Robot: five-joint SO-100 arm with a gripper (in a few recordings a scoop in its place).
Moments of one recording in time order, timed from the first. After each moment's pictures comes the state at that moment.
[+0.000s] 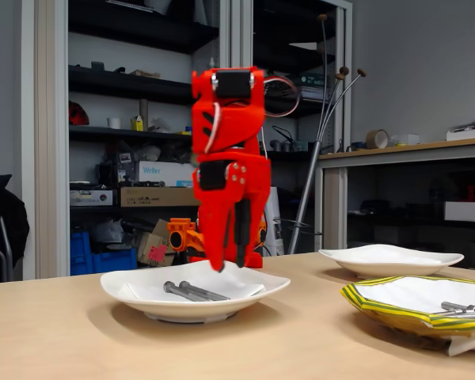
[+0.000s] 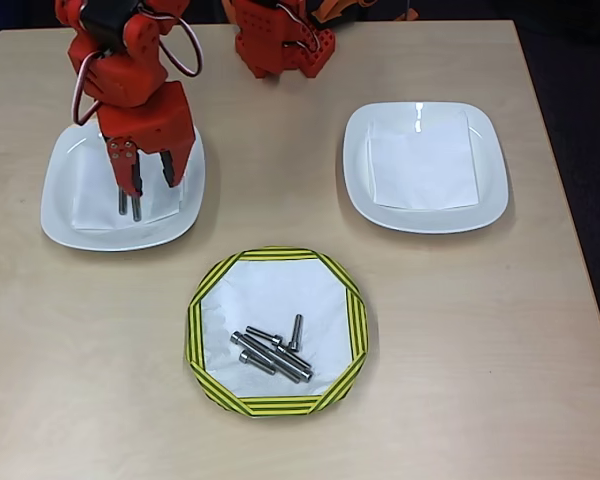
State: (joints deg) arm 25.3 83.0 90.9 77.8 38.4
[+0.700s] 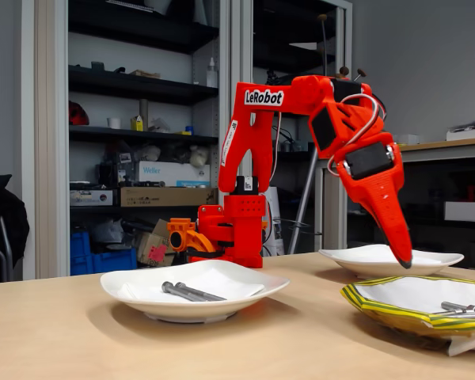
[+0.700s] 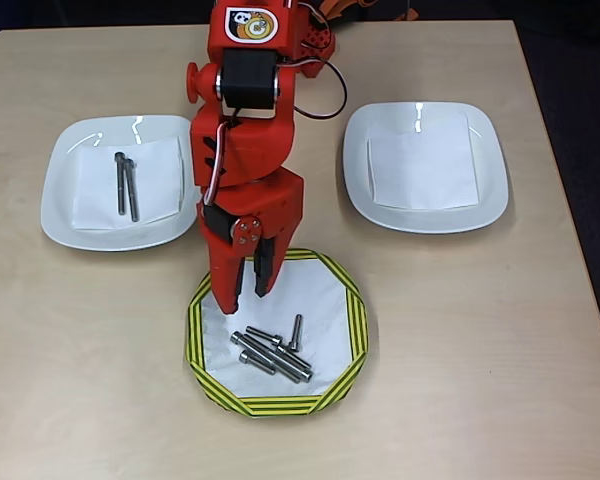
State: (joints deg) arm 1.2 73.7 84.1 51.5 40.4
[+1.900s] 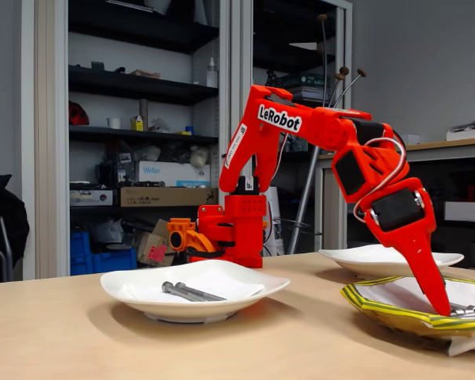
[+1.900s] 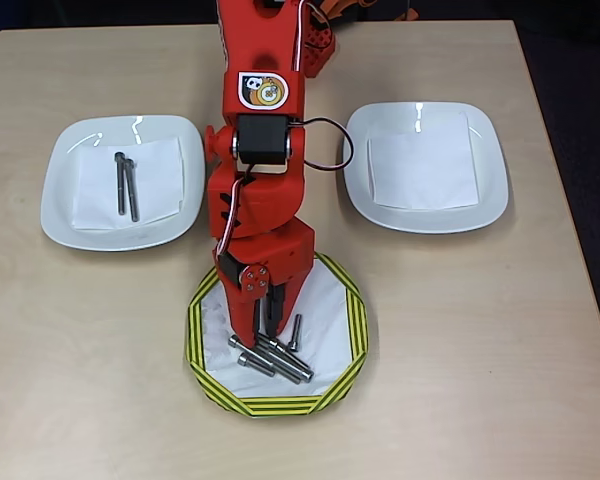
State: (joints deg) arm 0.0 60.0 79.4 41.7 49.4
